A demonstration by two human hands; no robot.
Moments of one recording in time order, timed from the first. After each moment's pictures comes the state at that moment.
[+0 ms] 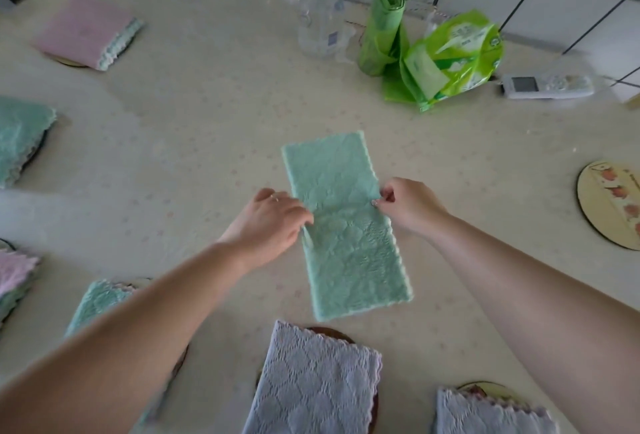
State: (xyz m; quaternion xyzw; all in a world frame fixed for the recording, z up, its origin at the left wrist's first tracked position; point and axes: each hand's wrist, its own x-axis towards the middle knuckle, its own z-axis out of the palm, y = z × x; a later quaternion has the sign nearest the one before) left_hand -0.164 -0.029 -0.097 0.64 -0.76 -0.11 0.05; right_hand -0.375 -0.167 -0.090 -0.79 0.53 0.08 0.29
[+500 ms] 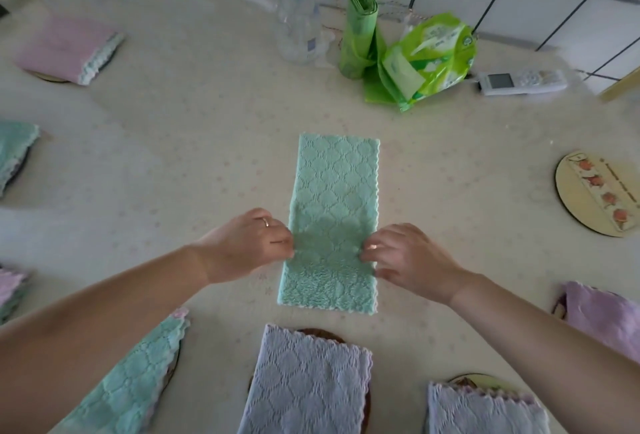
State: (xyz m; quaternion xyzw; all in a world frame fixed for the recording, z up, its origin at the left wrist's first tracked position) left_hand -0.145 -0.016 -0.103 0.44 -0.90 -0.08 -0.04; right_hand -0.444 -0.113 -0.111 -0.97 0.19 -0.02 0.12
